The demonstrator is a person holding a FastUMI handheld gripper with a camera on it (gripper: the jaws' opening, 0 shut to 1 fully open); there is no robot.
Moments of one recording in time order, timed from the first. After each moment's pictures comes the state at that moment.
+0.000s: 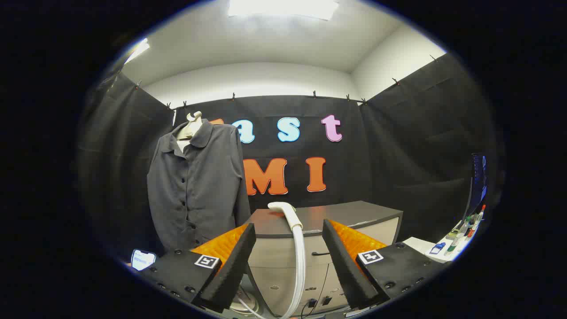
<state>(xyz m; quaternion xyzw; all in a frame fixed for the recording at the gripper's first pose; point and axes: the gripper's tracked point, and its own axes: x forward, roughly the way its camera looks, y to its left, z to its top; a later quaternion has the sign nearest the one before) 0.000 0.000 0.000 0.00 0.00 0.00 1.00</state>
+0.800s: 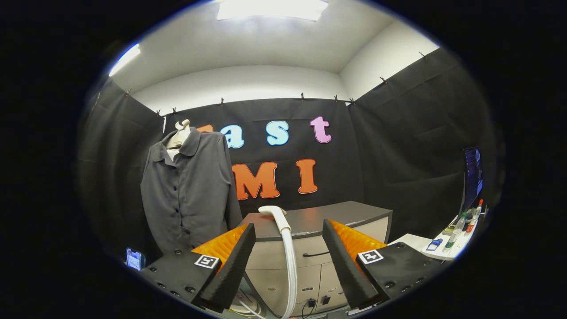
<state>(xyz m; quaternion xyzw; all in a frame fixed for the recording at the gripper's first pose) -0.011 -0.016 0.014 0.02 -0.01 -0.02 1.00</state>
